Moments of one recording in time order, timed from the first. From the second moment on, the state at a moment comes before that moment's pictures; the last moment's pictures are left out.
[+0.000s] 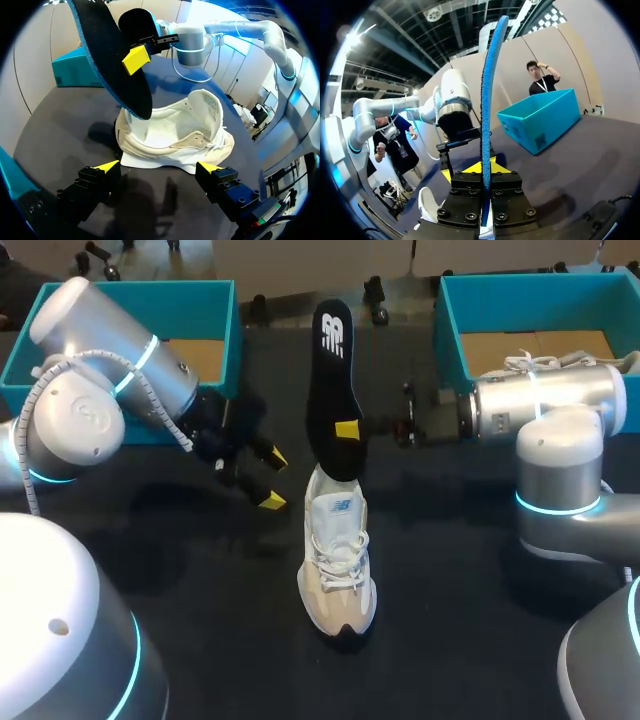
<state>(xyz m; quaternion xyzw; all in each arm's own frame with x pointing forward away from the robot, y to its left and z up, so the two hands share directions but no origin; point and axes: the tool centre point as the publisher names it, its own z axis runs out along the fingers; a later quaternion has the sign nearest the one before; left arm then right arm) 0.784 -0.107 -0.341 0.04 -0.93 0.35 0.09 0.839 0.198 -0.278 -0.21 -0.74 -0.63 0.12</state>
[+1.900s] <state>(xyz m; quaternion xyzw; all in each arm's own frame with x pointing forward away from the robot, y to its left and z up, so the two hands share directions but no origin) 0.766 -0.117 -0.333 -0.02 -0.94 0.33 0.08 0.816 0.196 -0.283 -0.22 -0.73 -0.64 0.13</state>
